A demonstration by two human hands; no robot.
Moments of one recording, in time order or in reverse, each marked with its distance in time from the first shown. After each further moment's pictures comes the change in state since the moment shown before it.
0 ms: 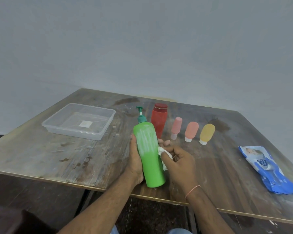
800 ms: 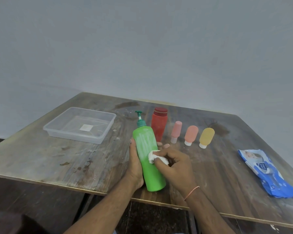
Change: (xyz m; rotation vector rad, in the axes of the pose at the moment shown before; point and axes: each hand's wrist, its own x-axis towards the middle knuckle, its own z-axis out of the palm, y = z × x) left_hand -0.002 0.000 -0.004 0.047 0.117 -0.004; right_hand -0.002 -0.021 0.005 -0.006 -0.109 -0.182
